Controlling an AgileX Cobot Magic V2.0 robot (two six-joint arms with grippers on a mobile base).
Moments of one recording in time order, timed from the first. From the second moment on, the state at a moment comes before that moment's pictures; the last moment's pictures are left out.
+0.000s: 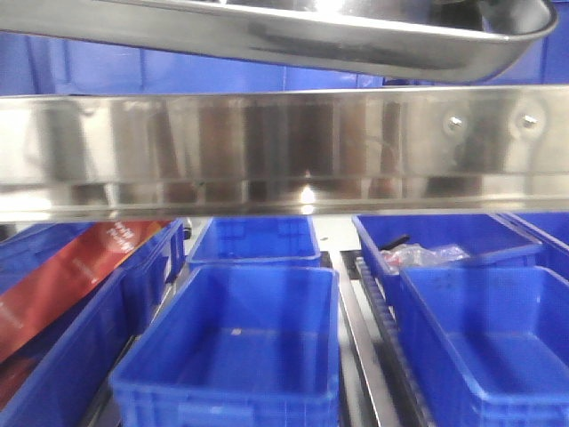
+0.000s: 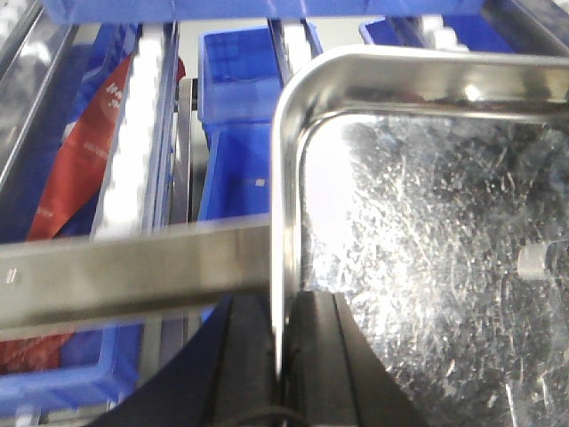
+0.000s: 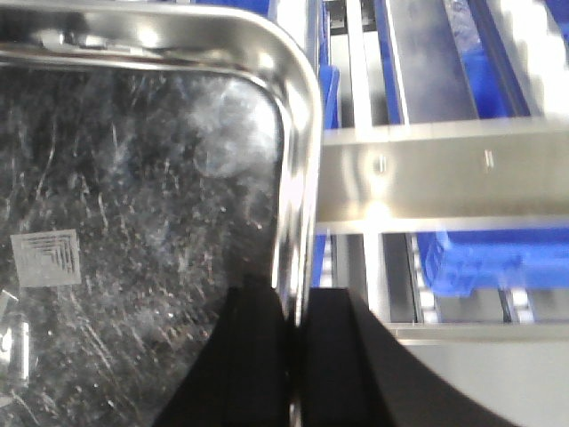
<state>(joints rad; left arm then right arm) -1.12 1.14 -1.07 0.94 1.11 -1.25 1.13 1.16 -1.05 -0.73 1.15 1.37</state>
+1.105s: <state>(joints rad) -1.12 1.14 -1.07 0.94 1.11 -1.25 1.13 1.16 -1.05 -0.73 1.16 1.37</state>
